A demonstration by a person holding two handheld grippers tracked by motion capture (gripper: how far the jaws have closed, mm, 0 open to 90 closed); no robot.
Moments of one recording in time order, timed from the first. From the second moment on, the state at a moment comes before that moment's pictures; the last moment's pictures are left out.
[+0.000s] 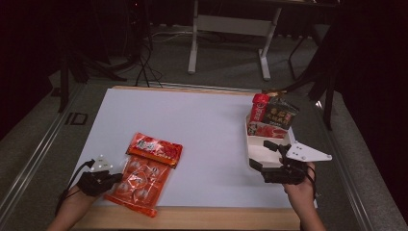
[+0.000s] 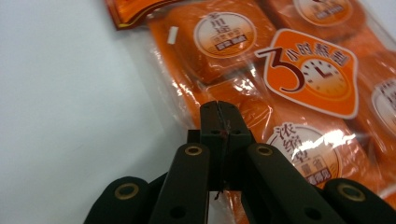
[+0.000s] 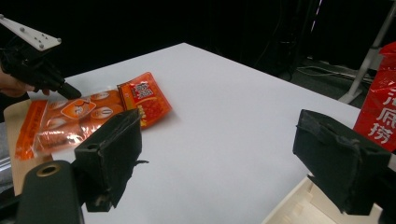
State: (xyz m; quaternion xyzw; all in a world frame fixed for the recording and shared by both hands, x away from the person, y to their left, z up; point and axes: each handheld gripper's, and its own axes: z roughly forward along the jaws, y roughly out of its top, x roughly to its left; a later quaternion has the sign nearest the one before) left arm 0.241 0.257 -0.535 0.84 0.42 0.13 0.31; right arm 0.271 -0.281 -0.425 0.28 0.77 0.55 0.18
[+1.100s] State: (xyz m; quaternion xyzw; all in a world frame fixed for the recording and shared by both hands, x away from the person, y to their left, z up) left arm 0.271 0.200 -0.535 0.85 0.40 0.12 0.33; right arm 0.271 -0.280 -0.428 0.27 0.77 0.55 0.18
